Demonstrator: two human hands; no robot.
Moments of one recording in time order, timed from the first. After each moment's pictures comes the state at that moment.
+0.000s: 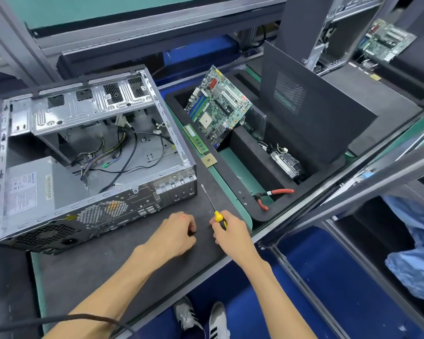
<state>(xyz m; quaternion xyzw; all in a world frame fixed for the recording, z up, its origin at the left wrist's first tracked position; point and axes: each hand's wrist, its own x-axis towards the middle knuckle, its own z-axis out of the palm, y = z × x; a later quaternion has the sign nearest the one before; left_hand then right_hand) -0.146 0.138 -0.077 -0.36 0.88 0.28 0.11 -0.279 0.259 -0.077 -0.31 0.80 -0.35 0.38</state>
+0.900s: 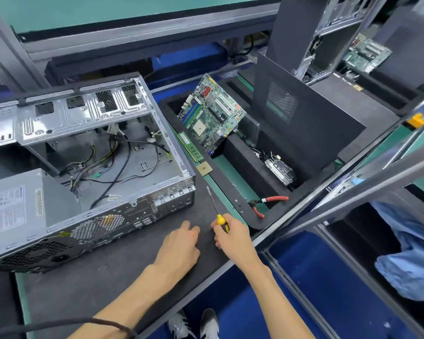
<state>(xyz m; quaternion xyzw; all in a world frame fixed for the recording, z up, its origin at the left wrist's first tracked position) -0.155 0.157 -0.078 -0.32 0.92 0.20 0.07 -0.287 0.250 -0.076 -0.28 0.81 -0.38 0.35</state>
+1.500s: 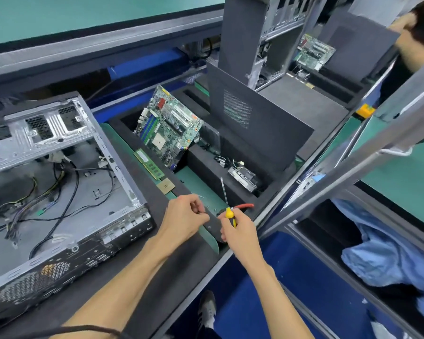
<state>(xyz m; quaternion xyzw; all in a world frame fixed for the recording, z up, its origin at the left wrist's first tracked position) -0.284 0.130 -0.032 -0.36 0.83 0.43 -0.07 -0.367 0.274 -0.060 -0.17 0.82 -0.47 0.27</state>
